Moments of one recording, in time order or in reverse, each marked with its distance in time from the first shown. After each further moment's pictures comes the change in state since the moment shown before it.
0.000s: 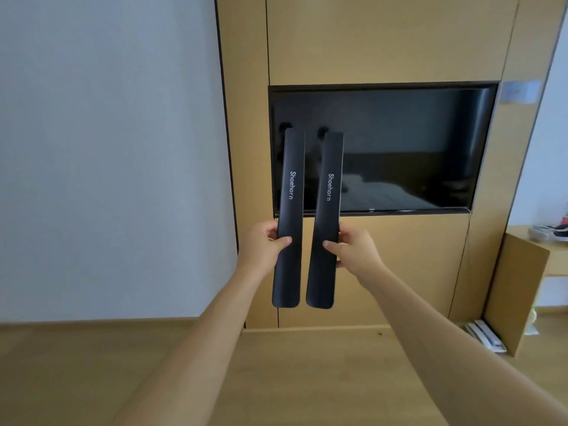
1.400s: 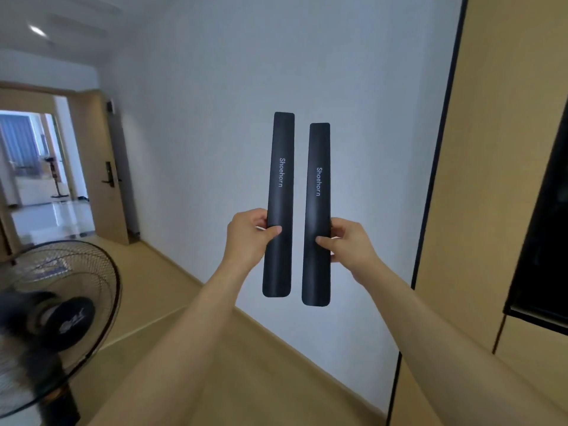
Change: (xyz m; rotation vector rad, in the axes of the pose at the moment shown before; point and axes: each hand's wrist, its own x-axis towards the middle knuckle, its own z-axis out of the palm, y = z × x) left_hand 0.362 -0.359 -0.229 0.256 0.661 -0.268; right_hand 0.495 0.010 0.476 0.260 -0.704 -0.250
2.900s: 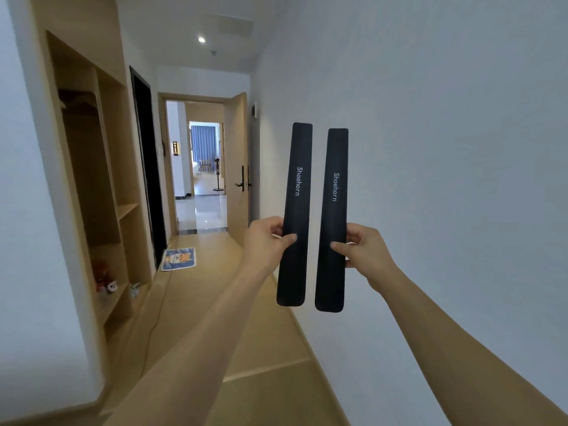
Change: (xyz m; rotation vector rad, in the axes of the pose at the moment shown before) left_hand 0.605 -0.456 -0.134 0.324 0.364 -0.131; right_hand 0.731 0.168 0.450 0.193 -0.445 -0.157
